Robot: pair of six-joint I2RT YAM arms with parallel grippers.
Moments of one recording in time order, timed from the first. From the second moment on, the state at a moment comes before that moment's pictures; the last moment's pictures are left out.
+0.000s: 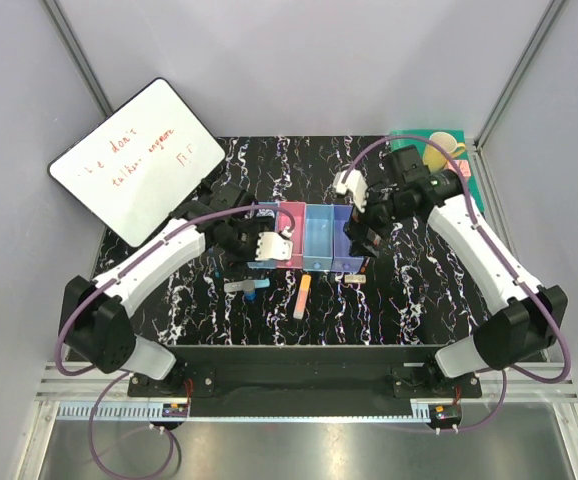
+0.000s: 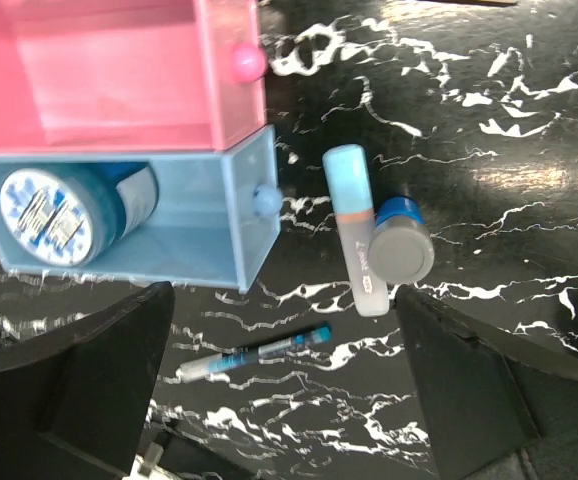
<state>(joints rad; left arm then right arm) -0.54 1.44 1.20 -0.92 0.33 1.10 0.38 1.46 1.49 -1.06 -0.58 -0.70</state>
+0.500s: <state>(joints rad) -0.56 1.62 1.19 -0.75 0.28 1.20 0.53 1.57 1.40 -1.02 -0.34 -0.90</state>
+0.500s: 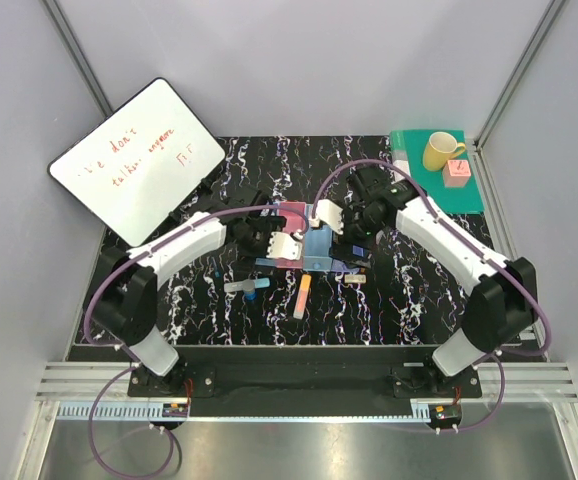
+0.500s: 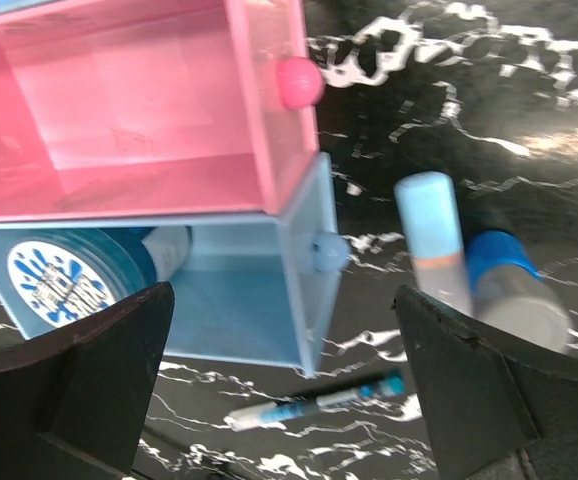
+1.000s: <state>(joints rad) -0.56 1.70 1.19 -0.65 0.23 1.22 0.53 1.71 1.37 -0.92 -0.26 -0.94</state>
